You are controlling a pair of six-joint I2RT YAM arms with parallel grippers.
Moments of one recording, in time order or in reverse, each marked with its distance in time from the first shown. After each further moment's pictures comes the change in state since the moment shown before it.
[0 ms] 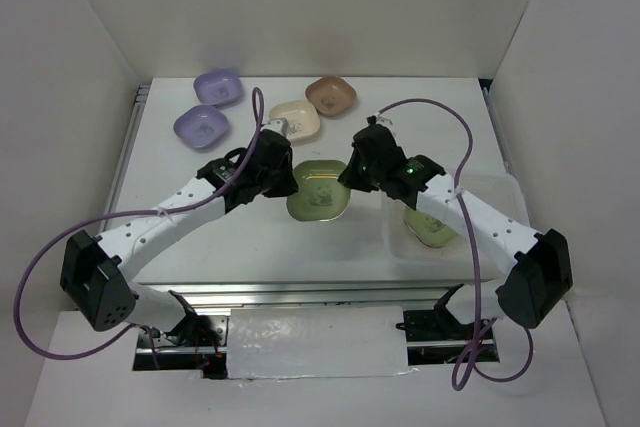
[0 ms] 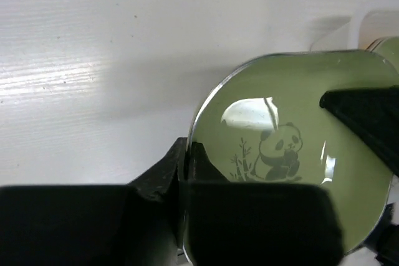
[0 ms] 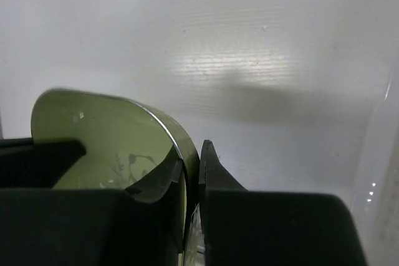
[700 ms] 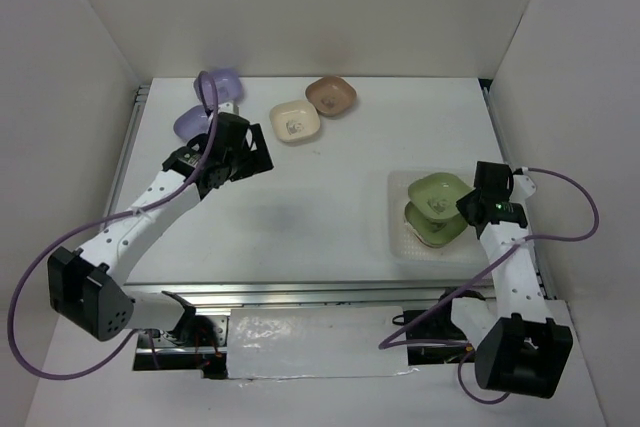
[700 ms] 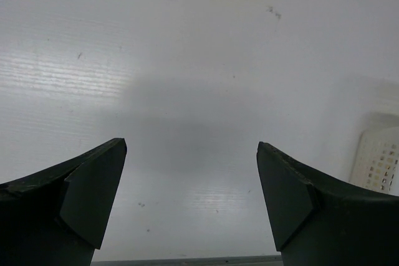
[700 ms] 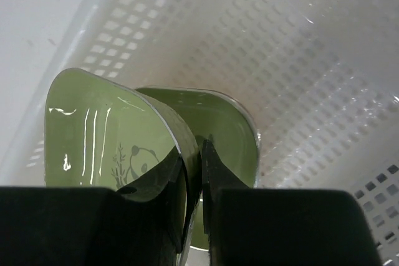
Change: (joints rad) left arm 0.231 -0.089 0.013 -0.083 -0.118 0.026; right arm -0.808 -0.426 -0.439 -0.092 0.121 0.037
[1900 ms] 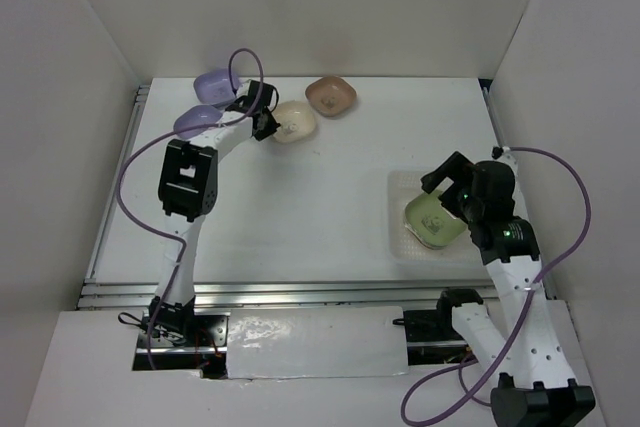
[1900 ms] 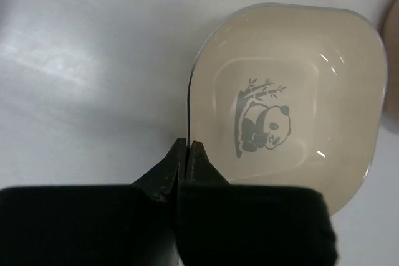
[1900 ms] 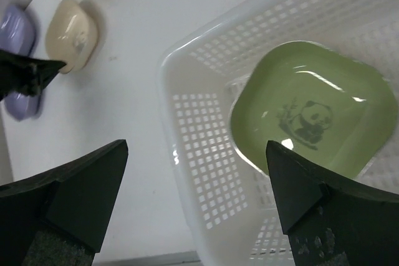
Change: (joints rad) left arm 0.210 1.054 0.694 0.247 0.098 -0.092; right arm 0.166 -0.212 0.120 -0.057 -0.236 -0.117
